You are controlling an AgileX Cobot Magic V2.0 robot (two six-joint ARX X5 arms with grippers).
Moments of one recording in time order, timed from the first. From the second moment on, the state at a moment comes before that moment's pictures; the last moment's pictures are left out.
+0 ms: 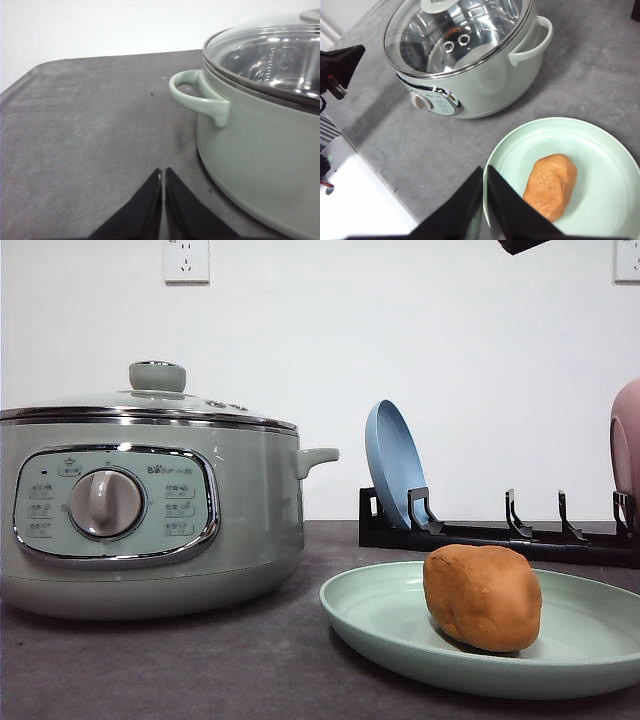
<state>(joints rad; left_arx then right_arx) 0.04 0.01 0.03 -0.18 0.04 0.09 0.65 0.81 0.90 -0.69 -0.26 0.27</state>
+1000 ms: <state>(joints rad) 0.04 0.01 0.03 -0.18 0.04 0.09 0.13 0.42 0.57 -0.20 -0.18 0.13</state>
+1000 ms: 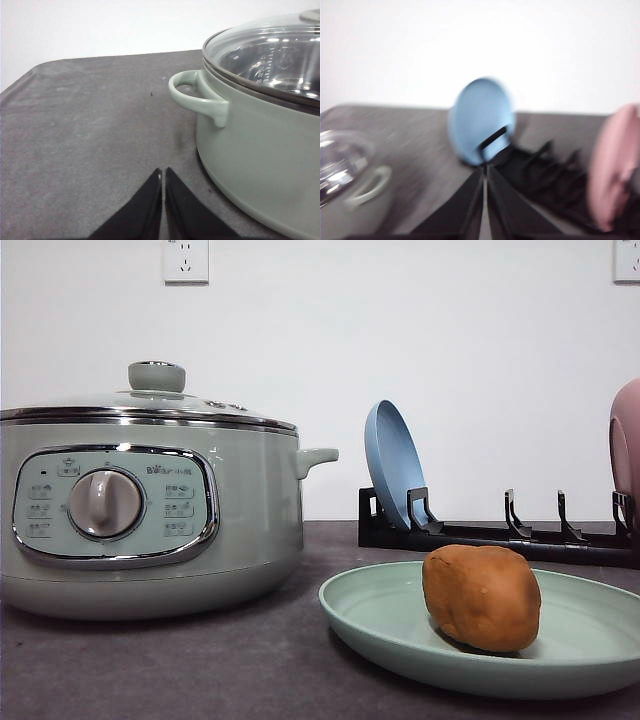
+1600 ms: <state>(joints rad) 0.04 0.01 0.03 -0.18 0.04 0.09 0.00 0.08 0.08 0.02 -0.18 0.08</state>
